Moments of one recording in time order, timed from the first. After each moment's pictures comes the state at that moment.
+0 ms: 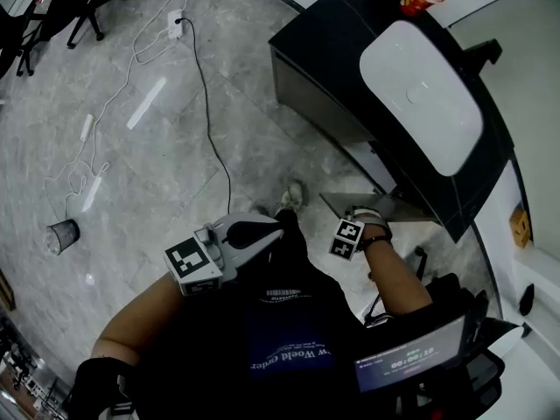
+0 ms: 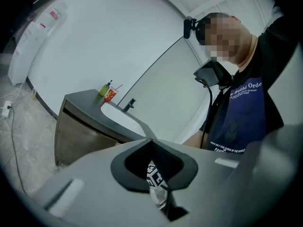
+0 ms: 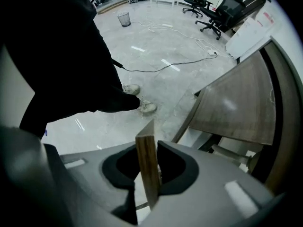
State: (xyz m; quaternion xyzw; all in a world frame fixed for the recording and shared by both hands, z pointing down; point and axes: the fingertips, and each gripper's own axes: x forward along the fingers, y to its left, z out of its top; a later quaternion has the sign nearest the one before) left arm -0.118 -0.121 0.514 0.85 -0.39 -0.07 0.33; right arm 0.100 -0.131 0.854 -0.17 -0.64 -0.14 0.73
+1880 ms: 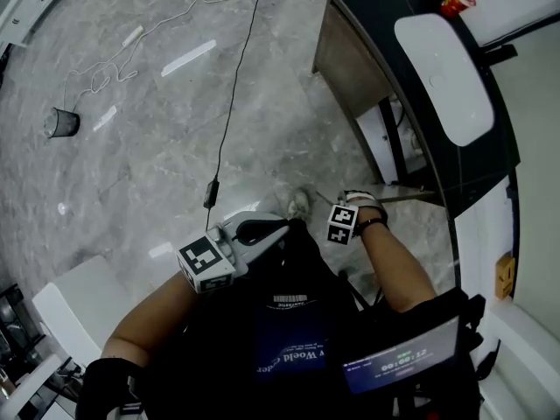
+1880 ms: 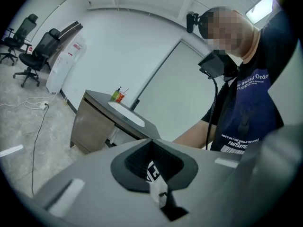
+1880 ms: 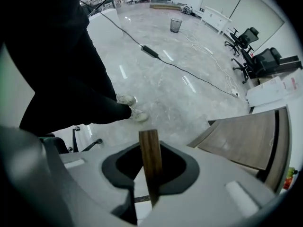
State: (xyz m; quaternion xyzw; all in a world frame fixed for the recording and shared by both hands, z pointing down) left arm 0.099 0.072 0.530 0.76 -0.57 -0.09 0.30; right arm 0.214 -0.033 0.867 -0.31 -0.62 -0.34 0.63
